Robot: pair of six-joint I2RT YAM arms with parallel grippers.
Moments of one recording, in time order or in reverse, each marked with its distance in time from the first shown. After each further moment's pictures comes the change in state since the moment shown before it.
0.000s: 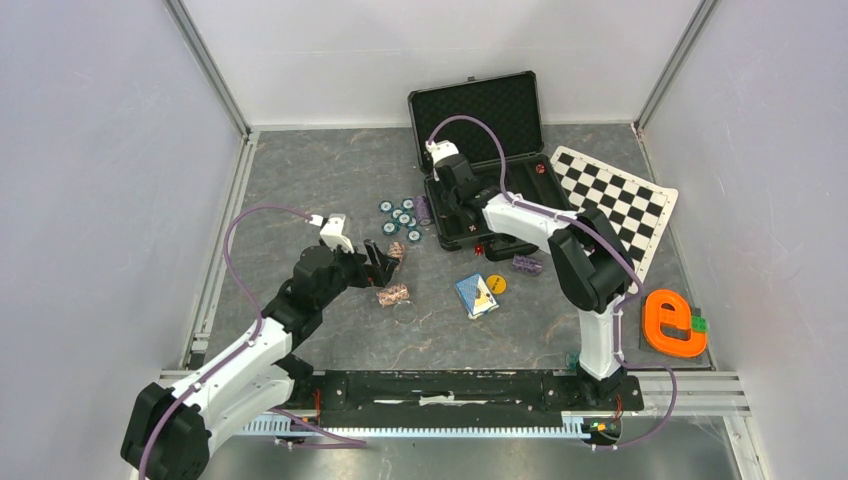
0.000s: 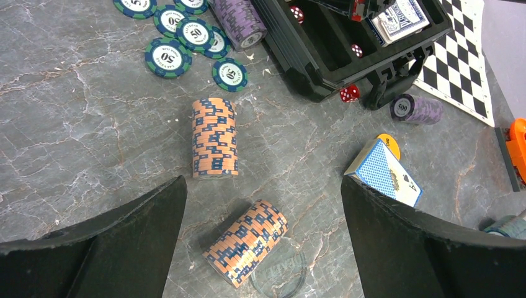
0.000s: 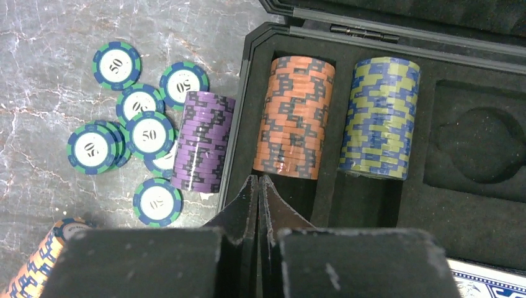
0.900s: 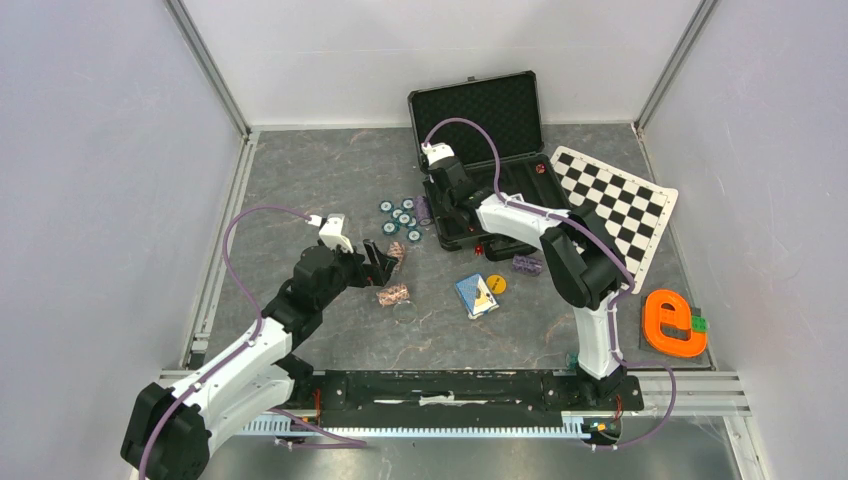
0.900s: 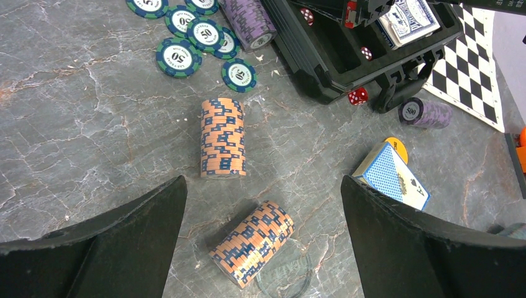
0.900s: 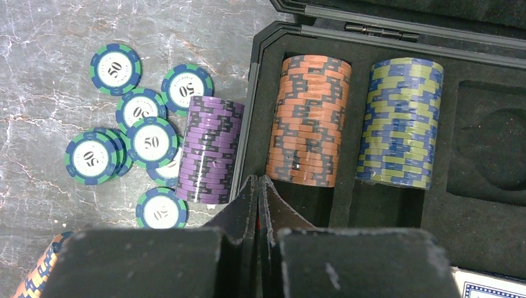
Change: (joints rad) left arm 0.000 0.000 0.000 -0.008 -0.027 0.000; right arm 0.009 0.055 0.042 0.005 0.029 0.016
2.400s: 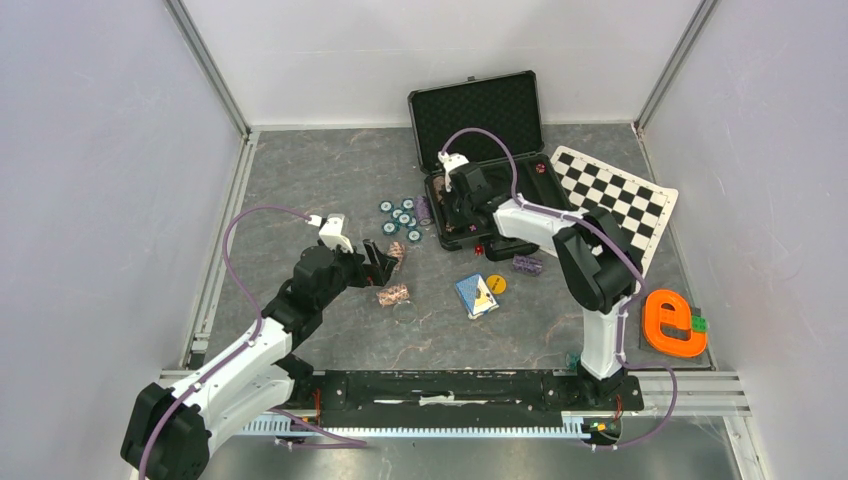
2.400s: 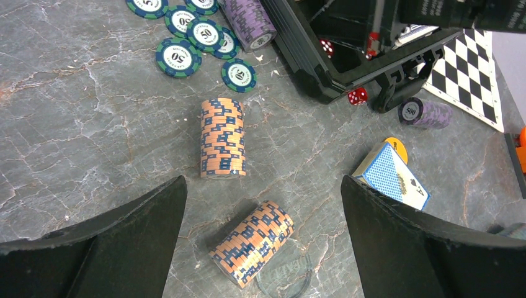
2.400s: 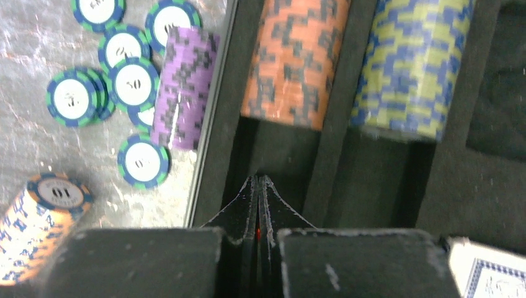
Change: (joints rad) left arm 0.000 -0.001 0.000 0.000 0.000 0.000; right arm -0.062 -0.050 -0.121 0.019 -0.180 0.010
